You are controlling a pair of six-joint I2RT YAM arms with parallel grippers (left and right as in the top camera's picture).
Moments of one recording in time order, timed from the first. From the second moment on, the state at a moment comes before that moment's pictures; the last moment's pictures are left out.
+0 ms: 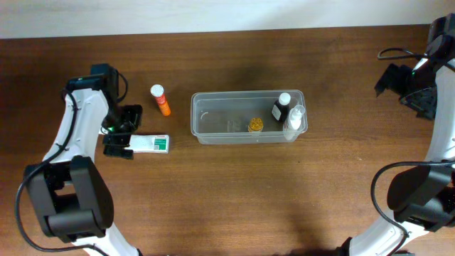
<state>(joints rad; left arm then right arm) 0.10 1.91 1.52 -1.23 0.07 -1.34 -0.36 1.93 2.03 -1.49 0.01 0.31</state>
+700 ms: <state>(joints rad) 0.10 1.99 1.52 -1.13 0.04 -1.27 -0.36 1.93 2.03 -1.49 0.01 0.31</state>
